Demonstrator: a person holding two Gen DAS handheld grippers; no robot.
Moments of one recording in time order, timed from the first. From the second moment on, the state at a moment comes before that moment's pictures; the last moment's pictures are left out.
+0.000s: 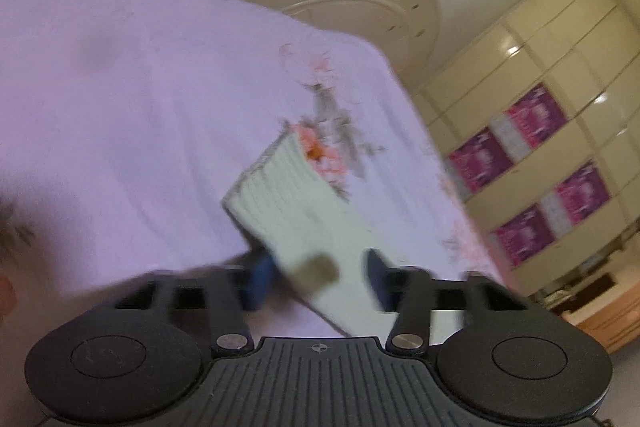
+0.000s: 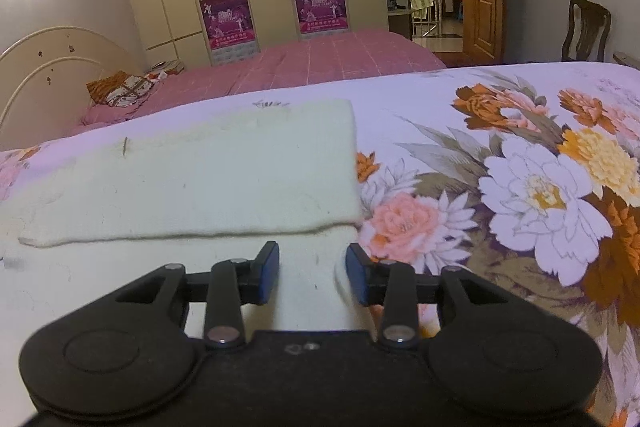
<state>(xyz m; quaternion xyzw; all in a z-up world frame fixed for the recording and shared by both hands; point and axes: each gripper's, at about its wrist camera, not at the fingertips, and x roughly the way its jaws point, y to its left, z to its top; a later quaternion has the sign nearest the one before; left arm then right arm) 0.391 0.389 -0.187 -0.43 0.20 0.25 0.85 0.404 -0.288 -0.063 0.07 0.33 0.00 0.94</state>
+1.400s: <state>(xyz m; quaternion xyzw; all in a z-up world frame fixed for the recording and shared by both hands) 0.523 -0.103 -0.101 0.04 0.33 -0.16 0.93 0.387 -0.306 -0.043 0.12 0.30 0.04 0.94</state>
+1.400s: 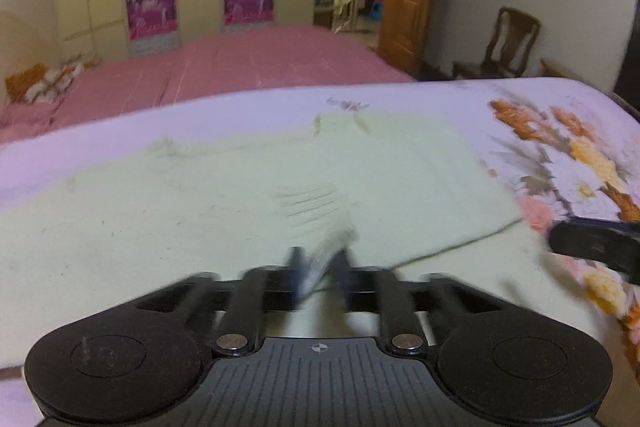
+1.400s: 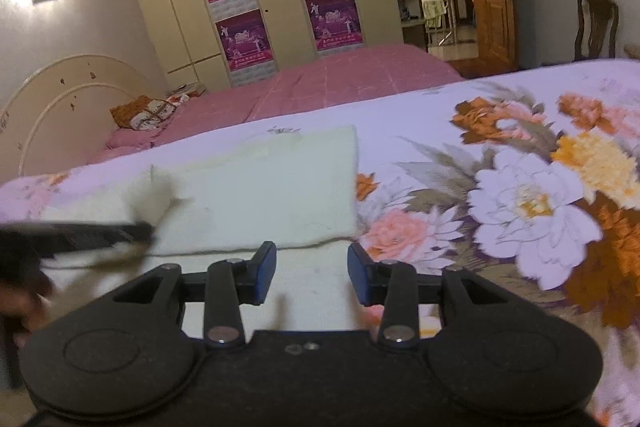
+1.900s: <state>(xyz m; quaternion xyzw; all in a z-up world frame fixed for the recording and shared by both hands) 0.404 0.085 -0.089 -0.06 0.32 0.06 0.94 0.473 -0.235 -0.070 0.22 0.36 0.13 0.89</state>
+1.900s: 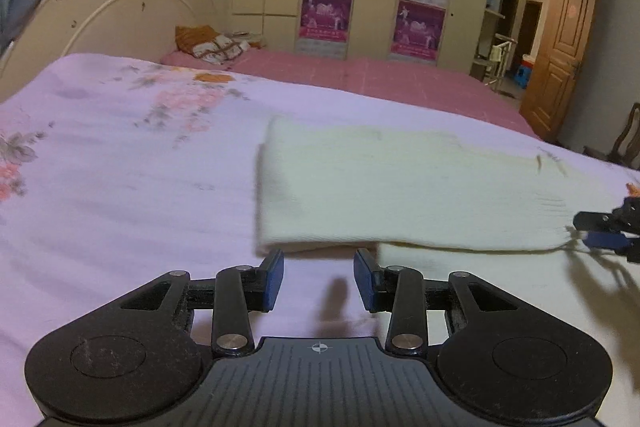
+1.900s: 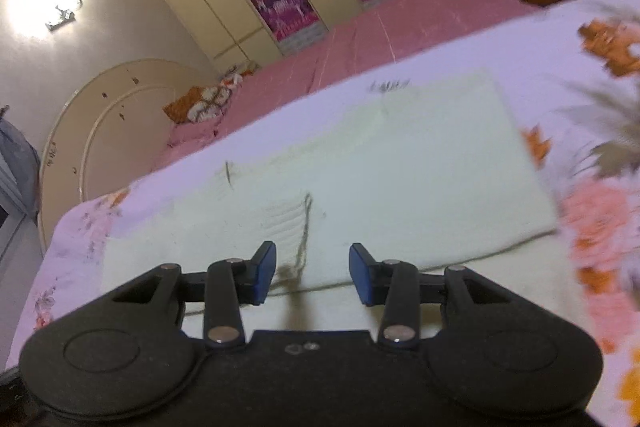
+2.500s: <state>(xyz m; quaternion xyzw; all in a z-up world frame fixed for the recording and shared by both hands) 0.462 0.066 -0.114 -0.09 0.33 0.03 0.94 0.473 -0.252 -0.009 0.12 0.27 0.10 0.95</state>
